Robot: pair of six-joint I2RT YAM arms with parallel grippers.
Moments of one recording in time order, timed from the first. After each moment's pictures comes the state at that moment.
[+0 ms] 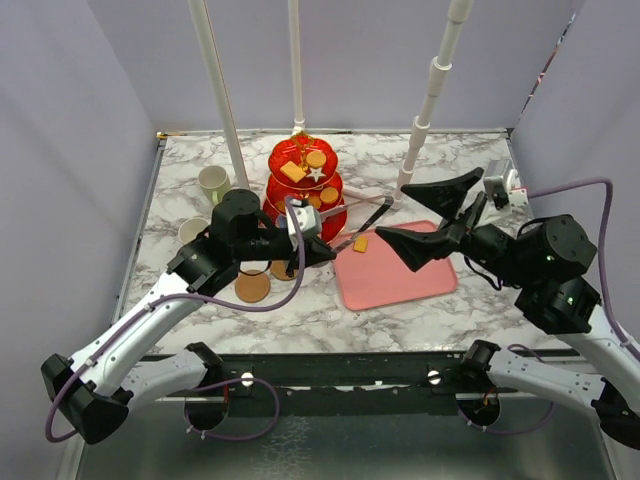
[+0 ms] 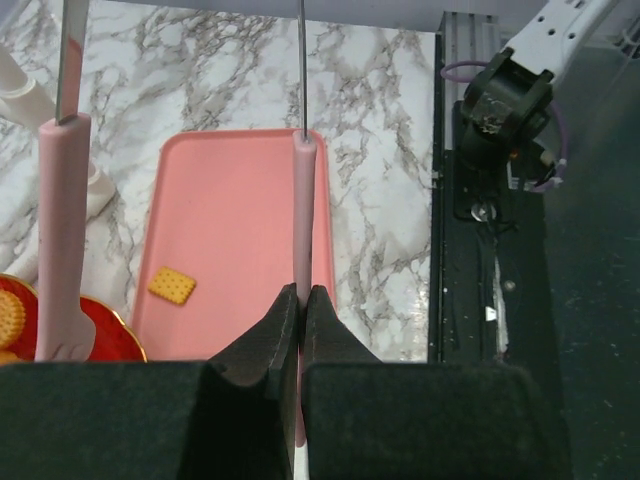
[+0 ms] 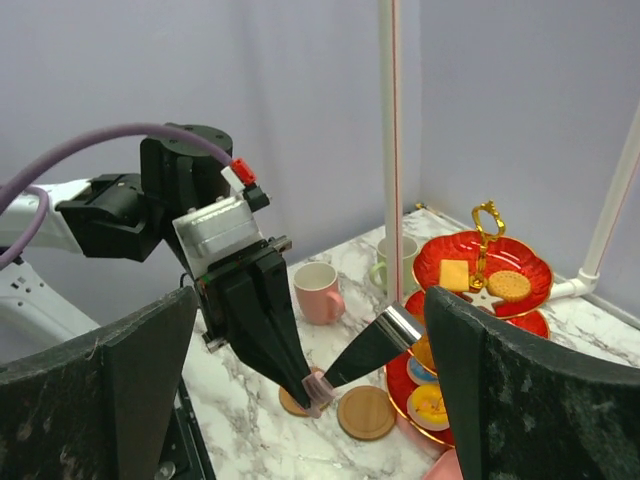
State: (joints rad) left arm -0.71 1.02 1.03 -0.30 0.70 0.22; right arm 0.90 0.76 1.15 -0.11 -0.11 0.12
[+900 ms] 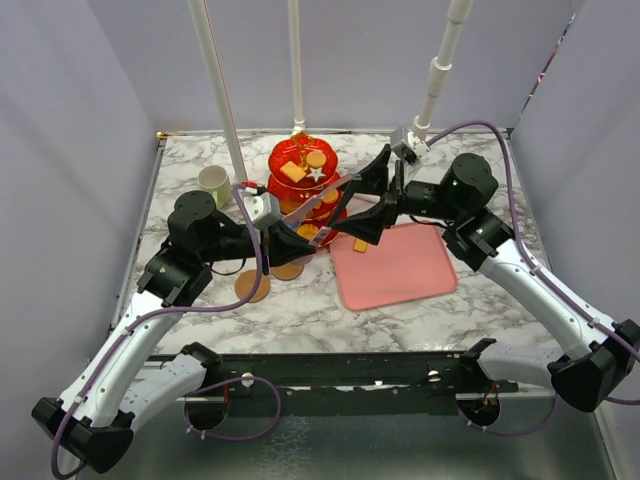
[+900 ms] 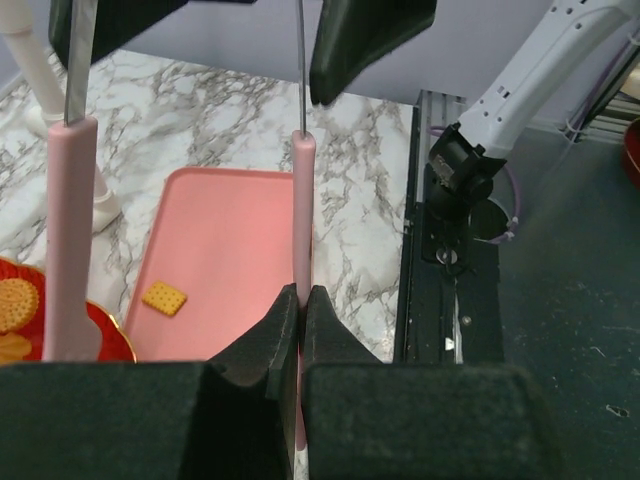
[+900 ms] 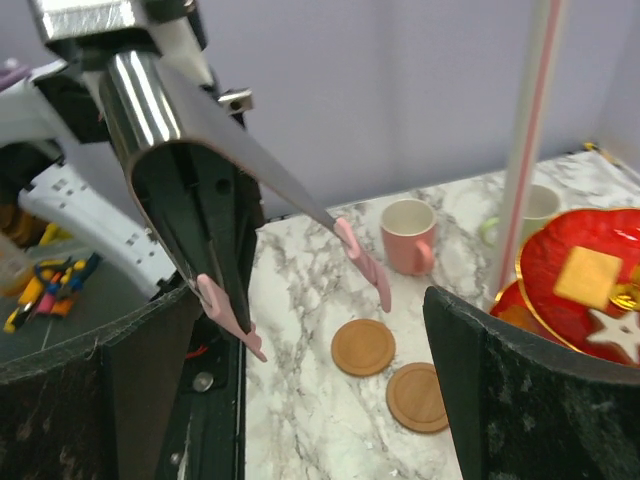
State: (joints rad) left arm -0.50 0.86 1.00 -0.26 0.89 0.02; right arm 0.61 1.18 1.19 0.12 -0.78 0.24
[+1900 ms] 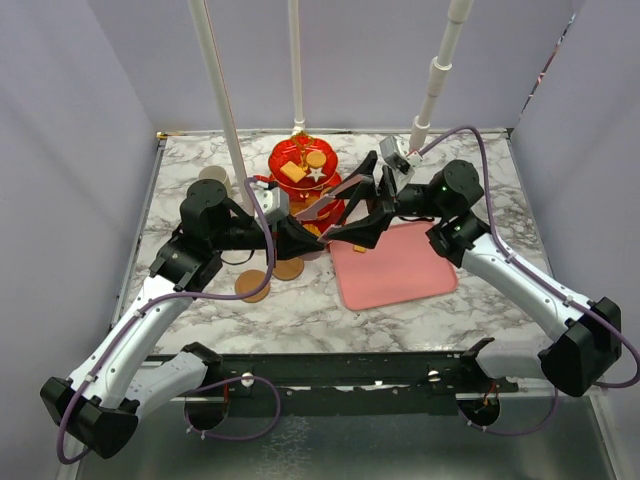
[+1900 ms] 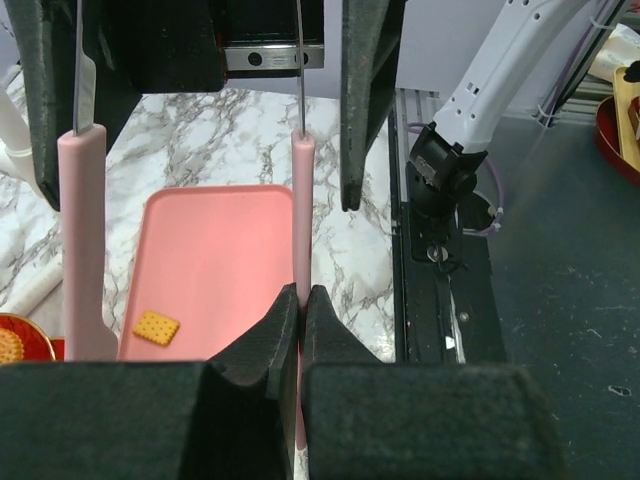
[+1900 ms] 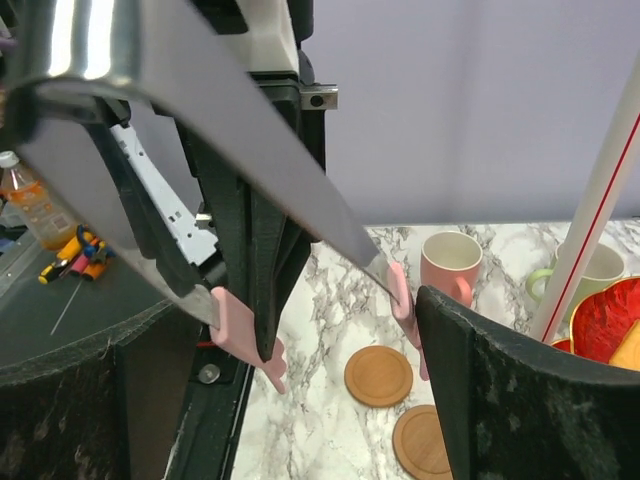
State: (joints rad) left arm -0.51 0.95 1.02 -0.18 1.00 0.04; right arm 0.61 1.27 1.07 0.52 -1.02 0.33
